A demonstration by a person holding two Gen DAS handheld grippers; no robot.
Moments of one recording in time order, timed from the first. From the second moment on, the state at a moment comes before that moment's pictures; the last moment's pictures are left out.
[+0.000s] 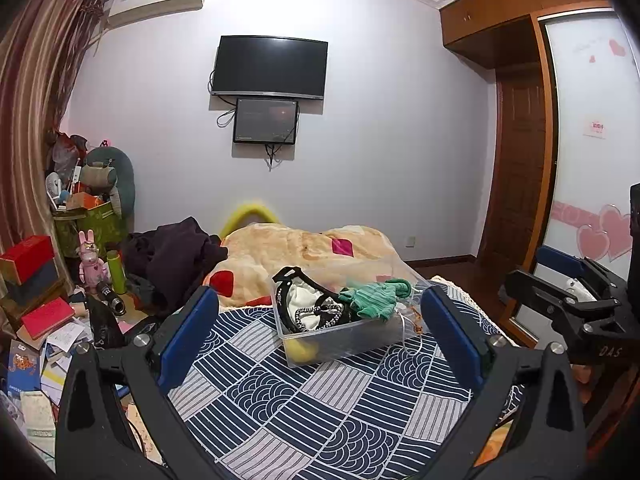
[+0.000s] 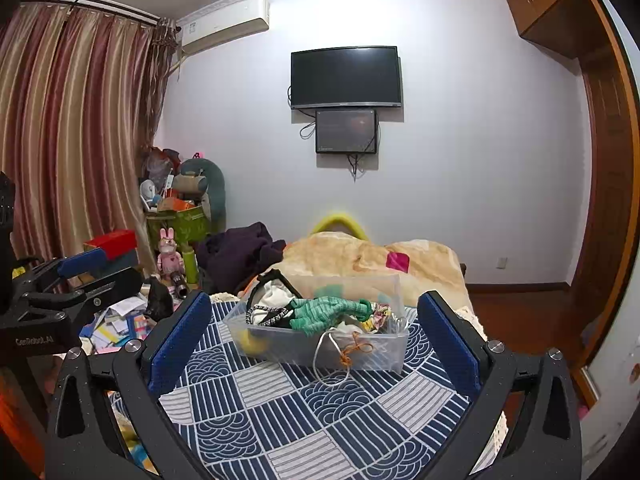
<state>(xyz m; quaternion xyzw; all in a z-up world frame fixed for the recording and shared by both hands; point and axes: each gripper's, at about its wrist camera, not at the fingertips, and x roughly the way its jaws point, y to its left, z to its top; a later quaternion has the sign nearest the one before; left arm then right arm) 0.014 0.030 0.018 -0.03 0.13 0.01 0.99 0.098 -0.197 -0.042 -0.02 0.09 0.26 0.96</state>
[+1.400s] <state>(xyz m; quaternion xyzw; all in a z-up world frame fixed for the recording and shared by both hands) 0.019 0.032 0.017 -0.04 0.14 0.00 0.99 0.097 -0.201 -0.042 -0.02 0.10 0.26 0.96</state>
